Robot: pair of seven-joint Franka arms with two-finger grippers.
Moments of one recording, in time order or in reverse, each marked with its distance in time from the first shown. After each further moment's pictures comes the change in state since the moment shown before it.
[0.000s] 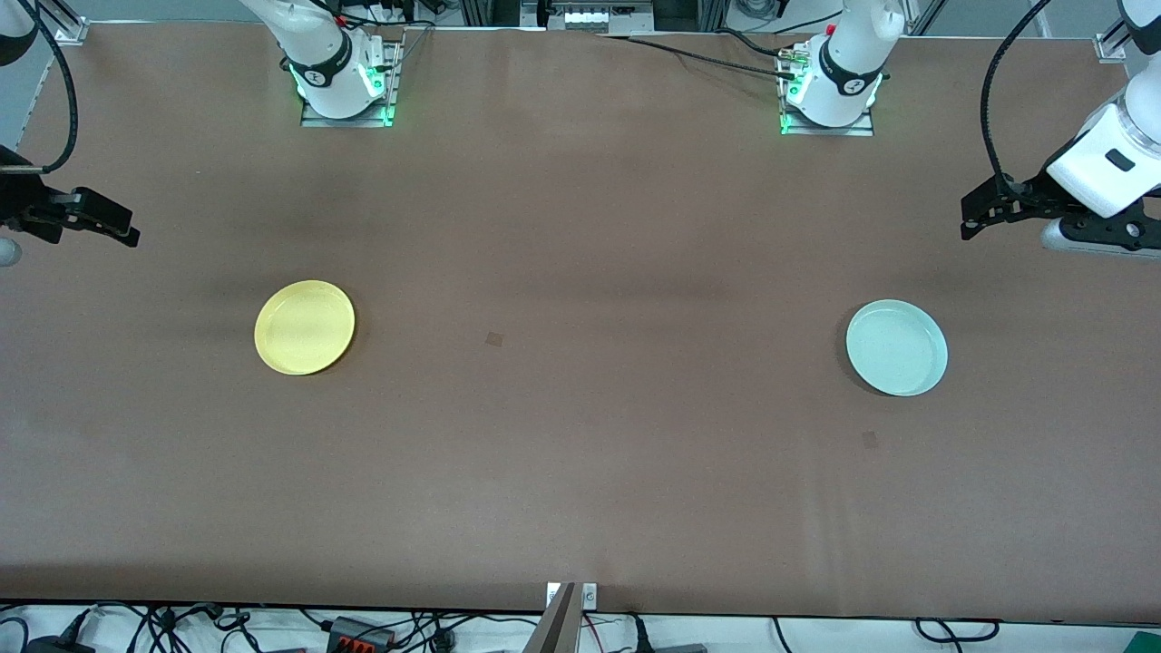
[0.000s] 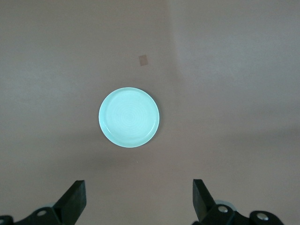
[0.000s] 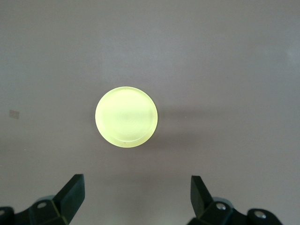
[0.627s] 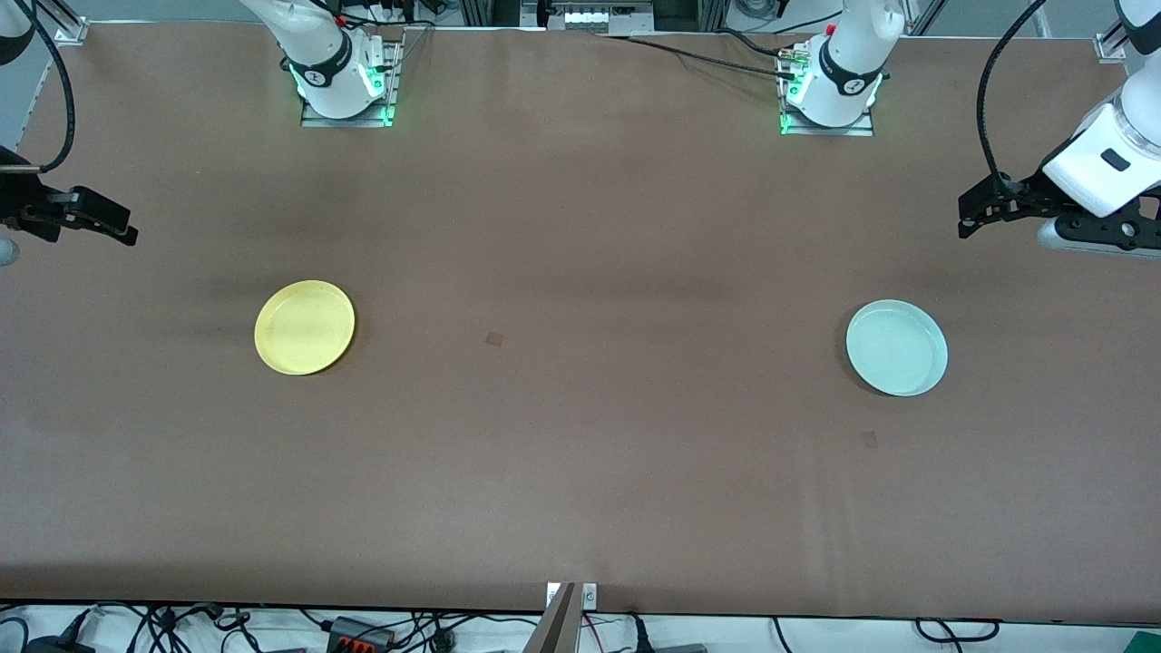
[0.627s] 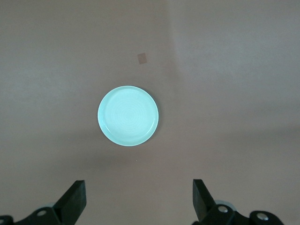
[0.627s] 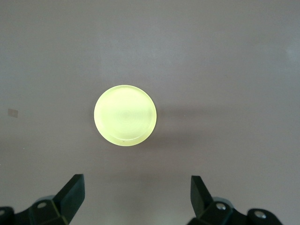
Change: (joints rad) left arm 0.000 0.000 -0.004 0.000 0.000 -0.006 0.000; right arm -0.004 0.000 -0.003 0.000 0.000 -0.007 -0.006
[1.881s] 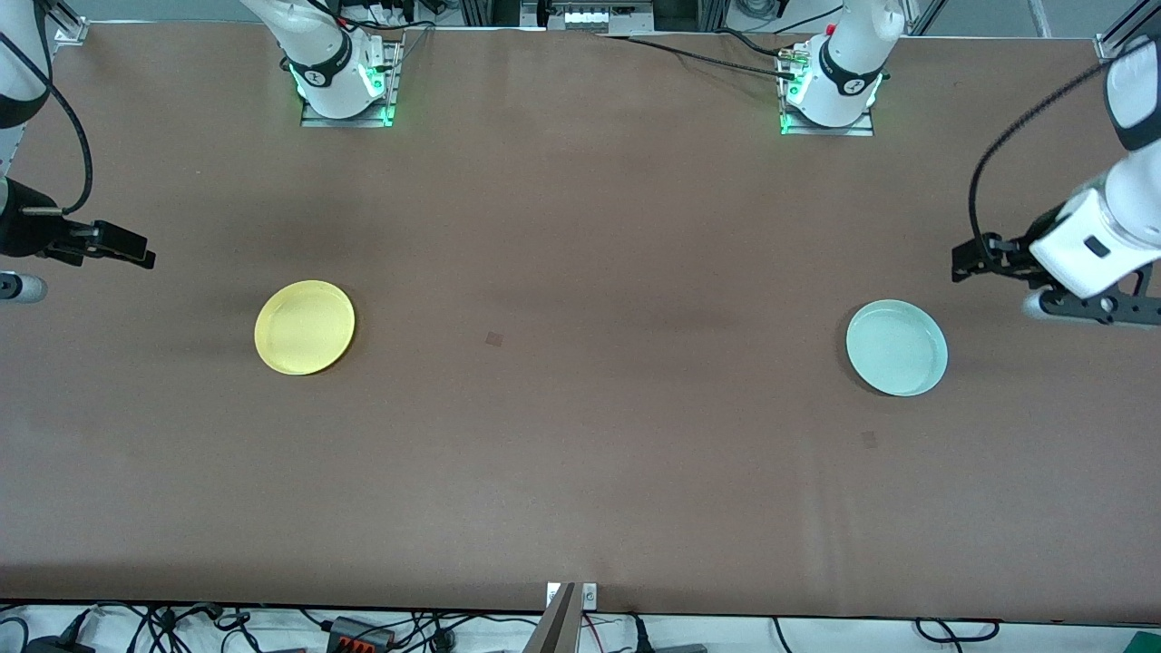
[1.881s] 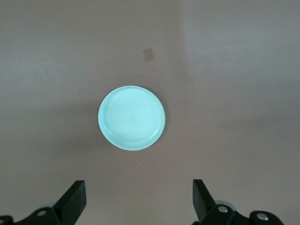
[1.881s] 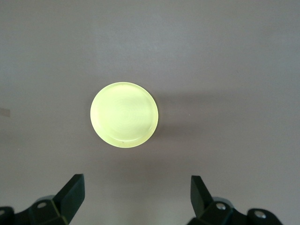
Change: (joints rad) left arm 0.039 0.224 0.008 0.162 0.000 -0.042 0.000; right arm -0.017 0.095 -0.008 0.002 0.024 0.028 -0.020
